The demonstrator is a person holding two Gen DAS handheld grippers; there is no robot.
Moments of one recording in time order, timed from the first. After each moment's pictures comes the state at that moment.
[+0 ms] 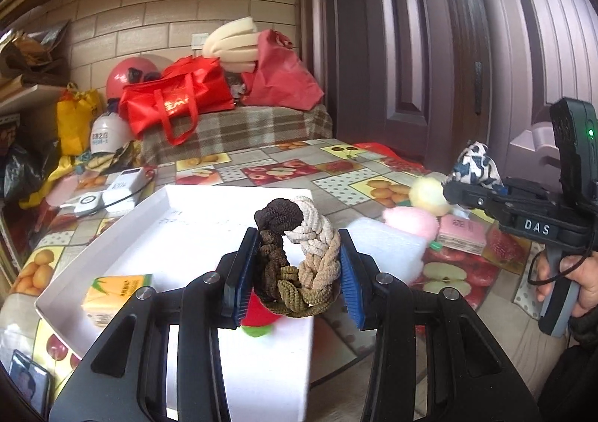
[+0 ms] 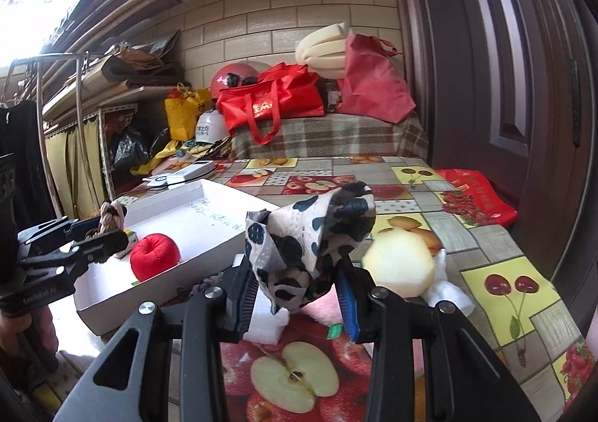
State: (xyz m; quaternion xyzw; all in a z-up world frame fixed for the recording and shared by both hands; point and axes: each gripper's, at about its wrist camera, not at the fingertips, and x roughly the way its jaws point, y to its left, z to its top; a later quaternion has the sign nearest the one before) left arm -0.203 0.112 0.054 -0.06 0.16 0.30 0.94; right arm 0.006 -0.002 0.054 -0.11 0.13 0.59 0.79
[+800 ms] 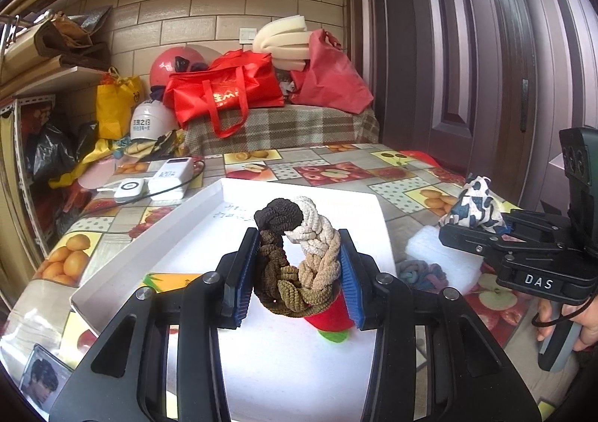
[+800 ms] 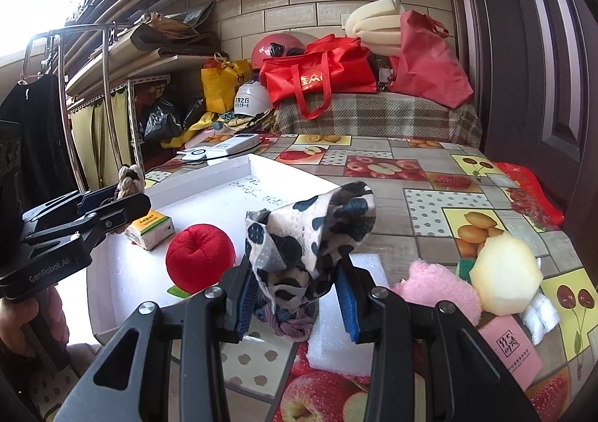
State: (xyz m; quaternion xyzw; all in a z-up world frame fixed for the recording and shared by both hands) left arm -0.228 0.147 0.051 -0.08 0.15 0.37 0.91; right arm -0.031 0.063 0.040 -0.15 0.15 0.63 0.75
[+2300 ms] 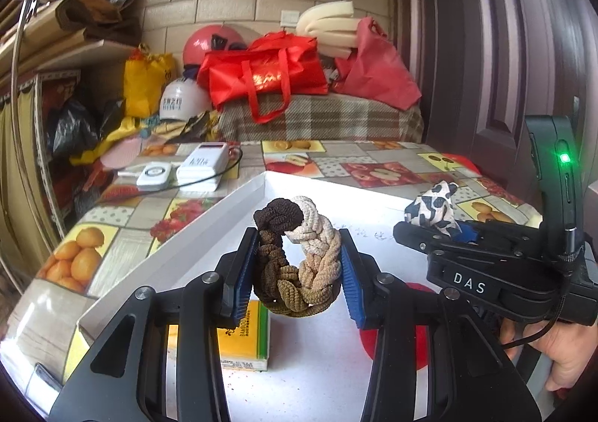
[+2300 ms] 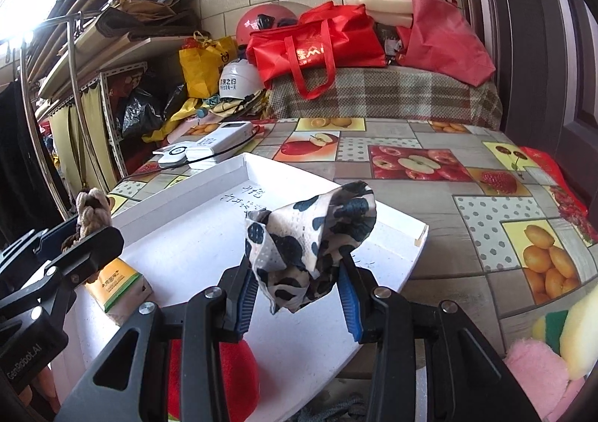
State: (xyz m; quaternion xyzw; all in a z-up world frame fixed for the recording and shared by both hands) left arm -0.218 0.212 0.047 -0.13 0.16 0.43 0.88; right arm -0.035 0.180 0.032 -0.16 0.21 0.61 0.75
